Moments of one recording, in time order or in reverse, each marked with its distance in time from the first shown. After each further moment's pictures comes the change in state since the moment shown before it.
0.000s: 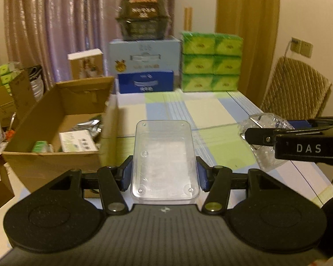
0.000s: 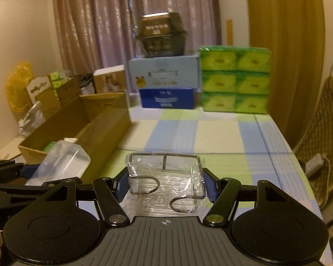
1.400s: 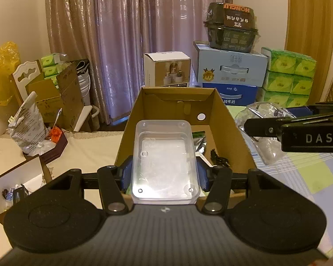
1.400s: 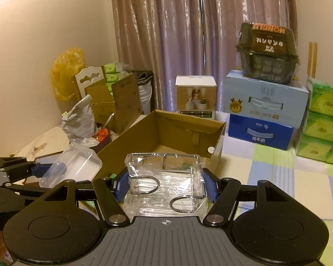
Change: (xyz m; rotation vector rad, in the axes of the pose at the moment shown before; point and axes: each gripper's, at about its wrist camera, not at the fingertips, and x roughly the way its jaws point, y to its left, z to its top) left arm 0.026 0.204 0.041 -0.075 0.009 0.176; right arm 0.142 0.158 0.080 -0.155 0.012 0.230
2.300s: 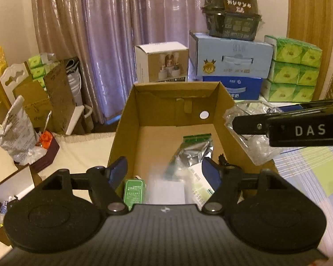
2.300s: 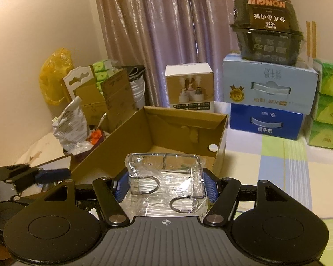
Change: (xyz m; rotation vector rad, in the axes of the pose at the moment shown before) left arm 0.066 0.003 0.015 0.046 0.027 -0.026; right arm 0.059 -0.021 0.011 0.085 0.033 -0.003
